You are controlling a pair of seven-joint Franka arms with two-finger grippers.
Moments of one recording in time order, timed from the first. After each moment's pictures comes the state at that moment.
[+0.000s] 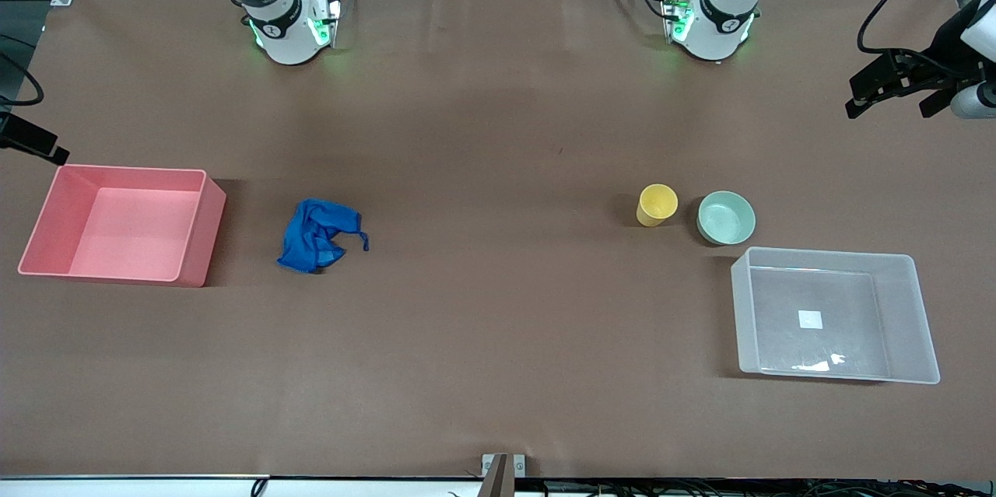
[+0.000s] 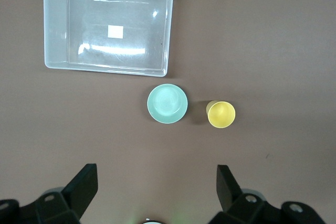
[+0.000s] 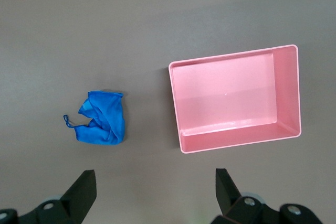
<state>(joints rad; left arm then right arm) -0.06 -0.05 -0.03 -1.52 -0.02 1.47 -0.09 -0.04 0.08 -0.09 -1.44 0.00 1.48 0.05</state>
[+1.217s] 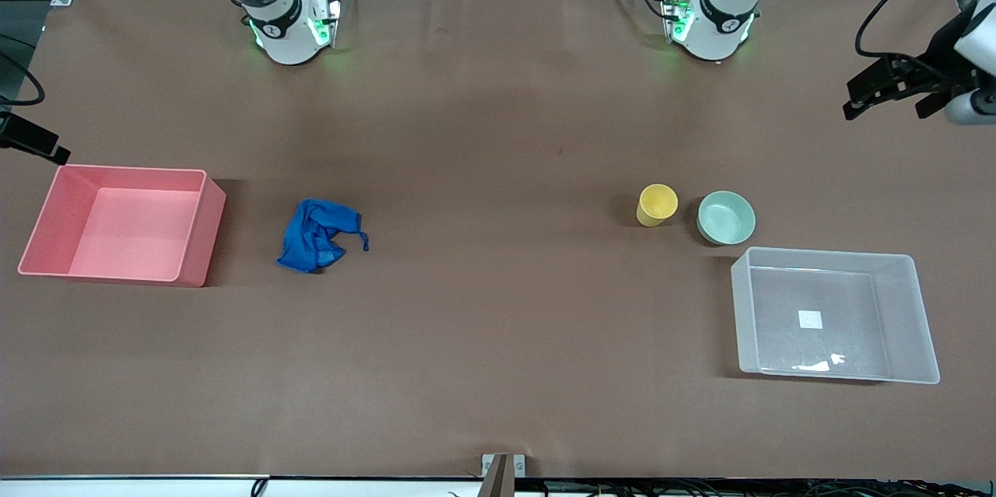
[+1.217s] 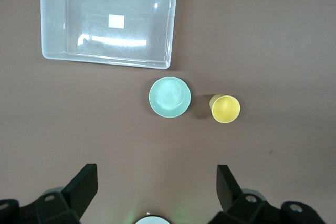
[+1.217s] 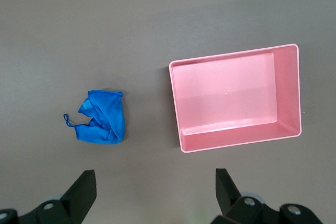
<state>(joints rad) -0.05 -0.06 -0.02 -1.59 -0.02 1.50 -0.10 -0.04 0.08 -0.09 -1.44 0.00 1.47 0.05</state>
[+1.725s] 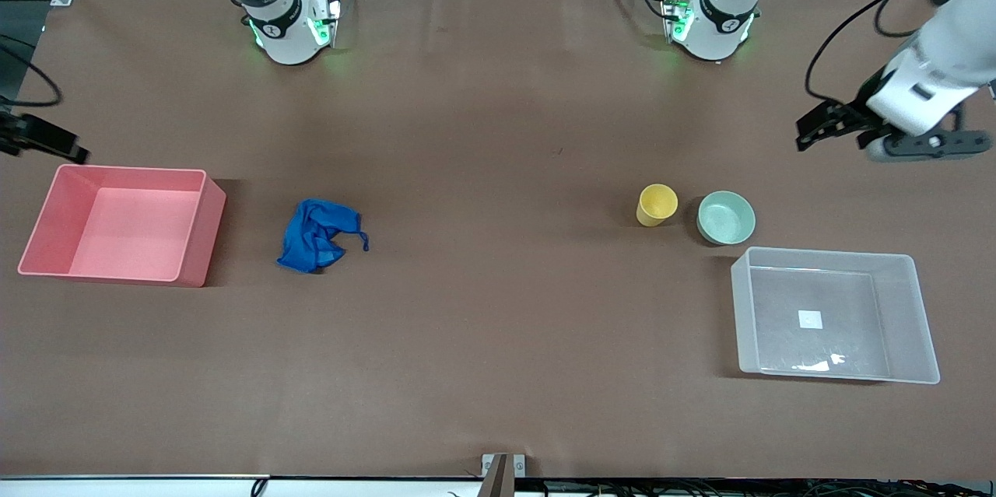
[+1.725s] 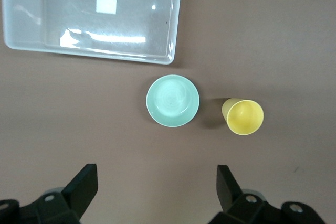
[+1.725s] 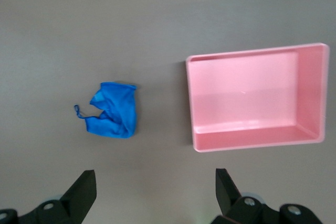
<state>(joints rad) -0.05 -0.17 -0.02 -2.07 -0.02 1.89 -0.09 0.01 0.08 -0.08 -1.53 0.03 1.55 0.04</state>
